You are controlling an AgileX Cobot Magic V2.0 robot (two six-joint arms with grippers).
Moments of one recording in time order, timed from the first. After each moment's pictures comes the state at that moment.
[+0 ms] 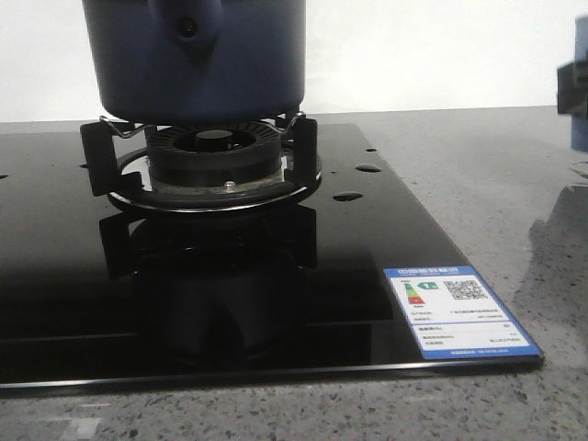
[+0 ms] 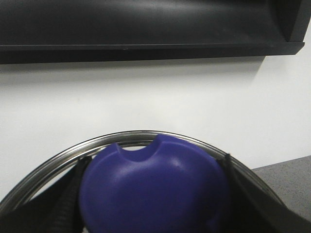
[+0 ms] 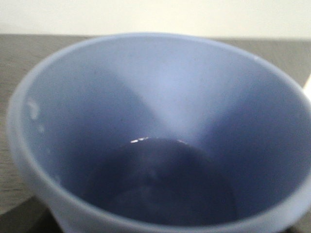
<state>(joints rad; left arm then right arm) -0.27 1.04 -1.05 -0.38 0.12 0.30 0.03 1.34 -0.60 0.21 -0.35 -0.26</state>
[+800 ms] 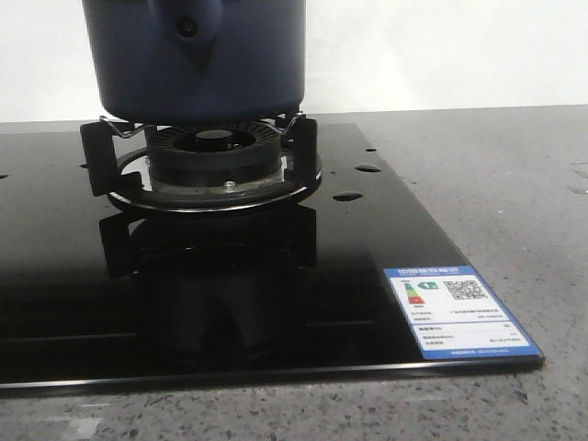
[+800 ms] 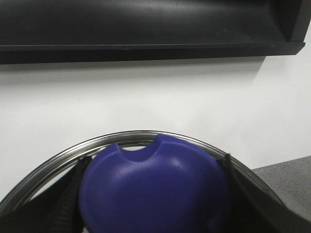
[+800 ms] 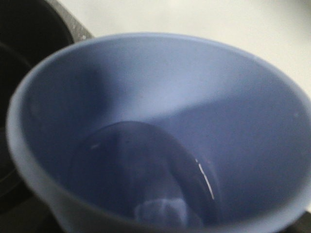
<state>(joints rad) -0.27 1.04 -1.05 -0.38 0.12 0.30 0.46 1.39 -1.28 -0.39 0.42 -0.26</state>
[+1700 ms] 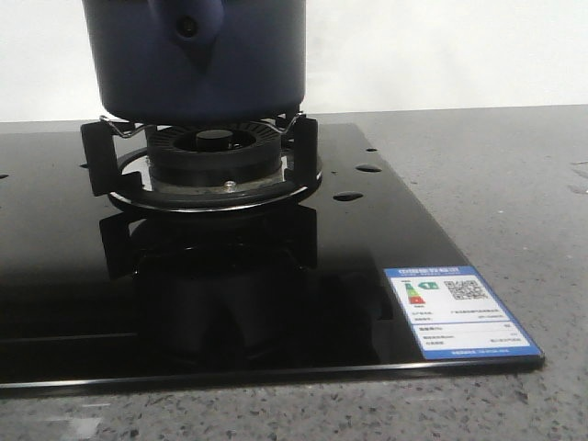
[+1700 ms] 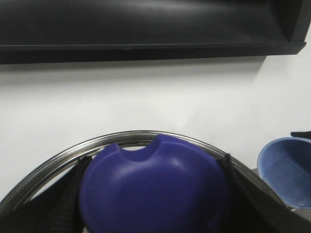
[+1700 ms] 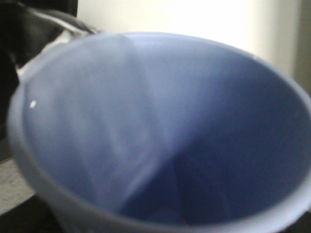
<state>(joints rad) -0.27 1.04 -1.05 -0.38 0.12 0.30 0.61 1.67 -1.49 -1.14 0.50 -0.26</state>
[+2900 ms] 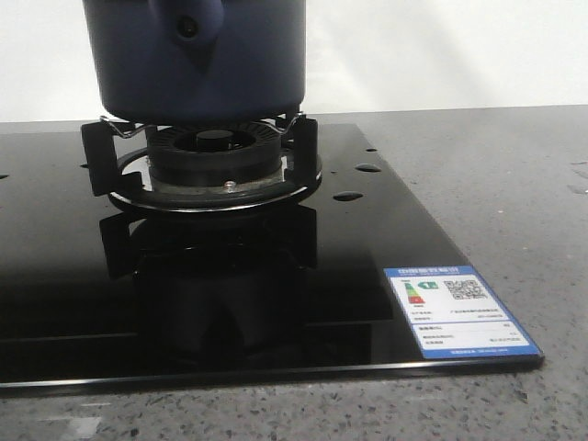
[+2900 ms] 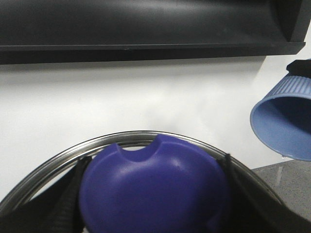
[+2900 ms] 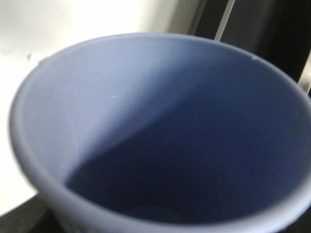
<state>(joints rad) -0.27 1.04 -1.05 -0.38 0.12 0.30 0.61 1.67 -1.57 -1.69 0.34 -0.24</state>
